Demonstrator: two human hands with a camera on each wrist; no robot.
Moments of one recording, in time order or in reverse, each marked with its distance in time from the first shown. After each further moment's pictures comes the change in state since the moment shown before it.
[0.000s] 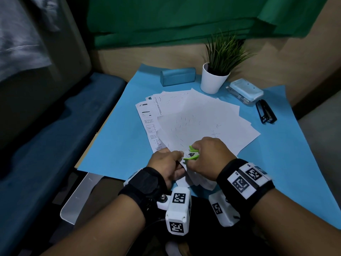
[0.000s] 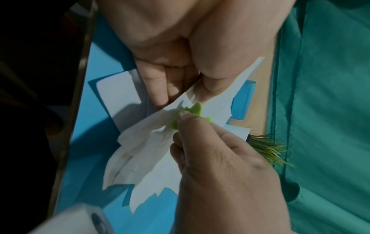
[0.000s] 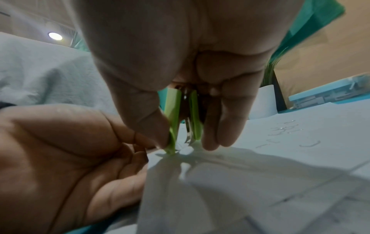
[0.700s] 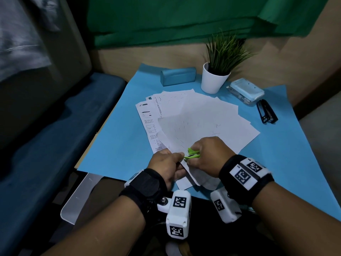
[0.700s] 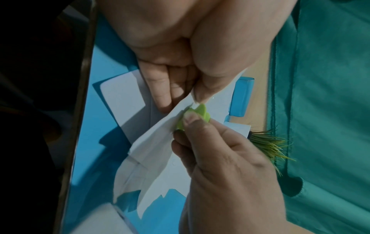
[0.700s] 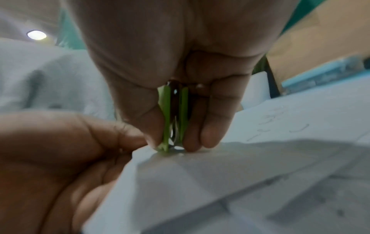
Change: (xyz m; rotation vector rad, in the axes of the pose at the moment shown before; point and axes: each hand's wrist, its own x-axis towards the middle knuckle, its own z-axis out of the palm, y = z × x) left_hand -0.002 -0.002 0.000 0.054 0.002 0.047; right_hand 0.009 0.009 -0.001 0.036 -0.055 -0.053
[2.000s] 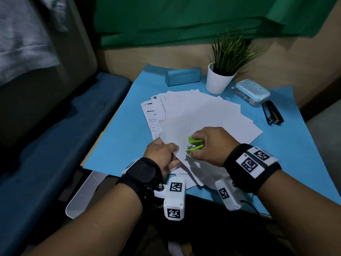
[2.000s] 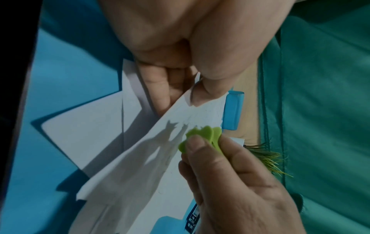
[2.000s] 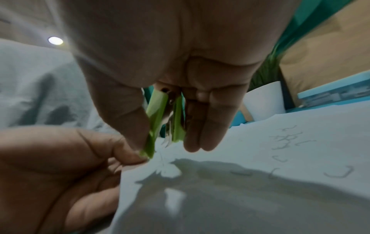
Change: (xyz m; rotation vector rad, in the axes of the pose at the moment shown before) left_hand 0.016 0.021 -0.015 0.030 0.010 0.062; right_hand 0.012 -0.004 -0.019 0.001 0.078 -0.110
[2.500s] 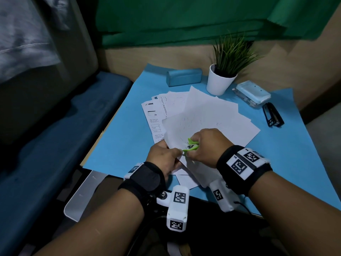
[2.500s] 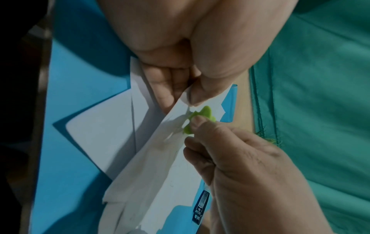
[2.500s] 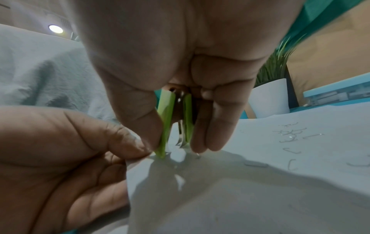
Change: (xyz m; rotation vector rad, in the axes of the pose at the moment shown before) left_hand -0.001 -0.009 0.002 0.080 0.030 0.123; right_hand 0.011 -0.012 0.008 -0.067 -0.048 0.073
